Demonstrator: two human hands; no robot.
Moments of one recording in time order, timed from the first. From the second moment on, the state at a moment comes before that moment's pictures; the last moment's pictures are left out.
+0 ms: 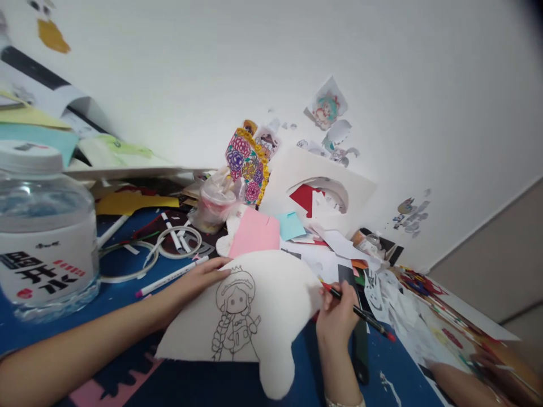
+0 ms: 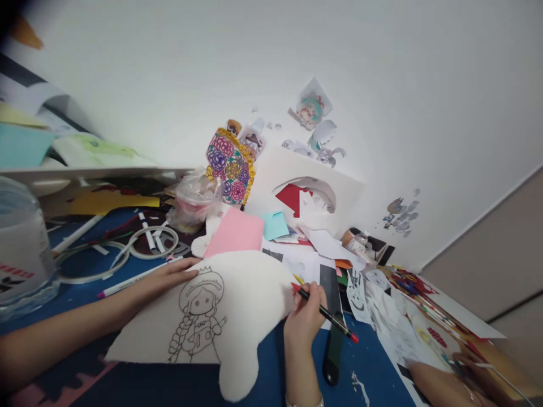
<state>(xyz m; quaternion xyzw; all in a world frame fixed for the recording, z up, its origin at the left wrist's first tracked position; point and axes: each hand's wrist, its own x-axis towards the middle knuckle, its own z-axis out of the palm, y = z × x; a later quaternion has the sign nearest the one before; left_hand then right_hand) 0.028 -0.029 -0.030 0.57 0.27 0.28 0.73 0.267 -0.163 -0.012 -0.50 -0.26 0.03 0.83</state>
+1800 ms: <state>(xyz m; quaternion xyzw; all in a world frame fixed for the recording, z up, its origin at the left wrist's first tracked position) -0.011 0.011 -0.006 0.85 0.43 0.28 0.13 0.321 -0.137 -0.070 -0.63 -0.28 -0.05 0.72</state>
